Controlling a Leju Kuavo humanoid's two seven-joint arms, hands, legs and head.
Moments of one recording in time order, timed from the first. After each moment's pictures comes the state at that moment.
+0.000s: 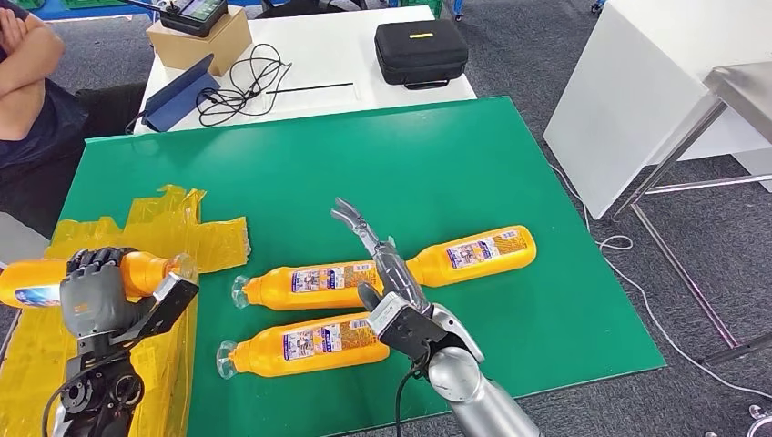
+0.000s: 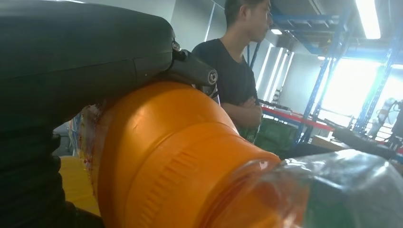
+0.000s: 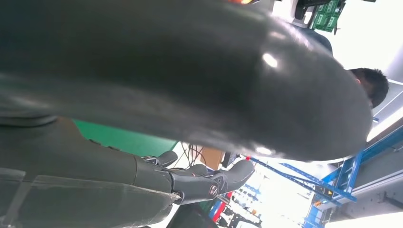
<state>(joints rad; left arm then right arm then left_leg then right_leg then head) -0.17 0.03 0.06 -1.20 -1.09 0.63 -0.15 -0.18 0.10 0.55 -1.53 0.22 -0.07 -0.31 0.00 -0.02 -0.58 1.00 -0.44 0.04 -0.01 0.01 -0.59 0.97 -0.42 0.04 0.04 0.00</state>
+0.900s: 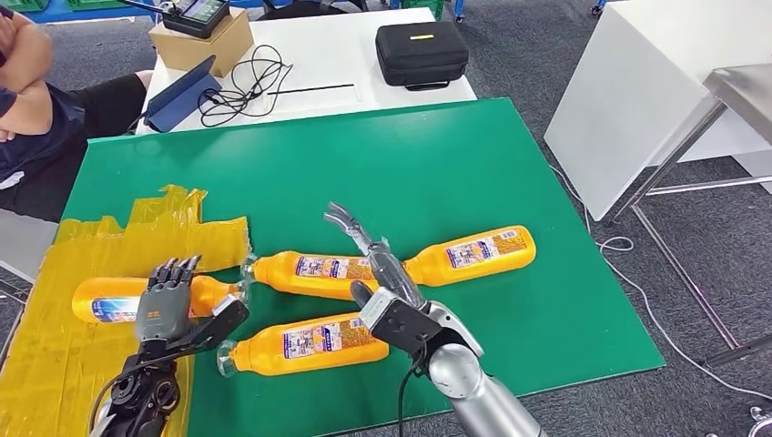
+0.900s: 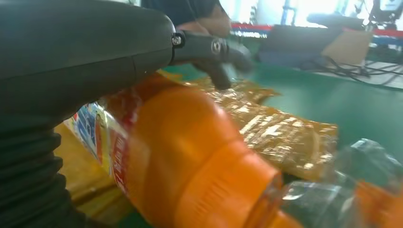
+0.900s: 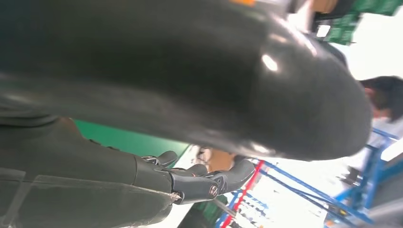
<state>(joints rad) -0.24 0.00 -0.08 -0.92 -1.04 0.42 -0.14 -0.19 0.09 0.55 -1.53 0.26 -0.01 -0.24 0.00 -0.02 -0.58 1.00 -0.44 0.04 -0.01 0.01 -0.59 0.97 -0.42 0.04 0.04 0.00</state>
